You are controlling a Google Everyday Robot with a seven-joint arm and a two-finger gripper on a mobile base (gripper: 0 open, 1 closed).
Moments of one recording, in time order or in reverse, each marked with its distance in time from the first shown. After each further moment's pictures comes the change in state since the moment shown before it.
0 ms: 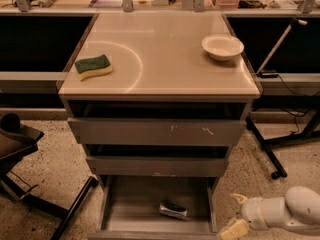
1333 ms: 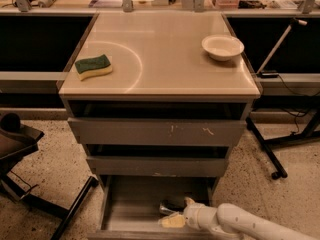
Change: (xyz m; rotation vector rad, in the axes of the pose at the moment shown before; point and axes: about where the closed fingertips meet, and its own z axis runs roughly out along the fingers) arm -0.031 -0.016 0.232 0.070 -0.247 0.260
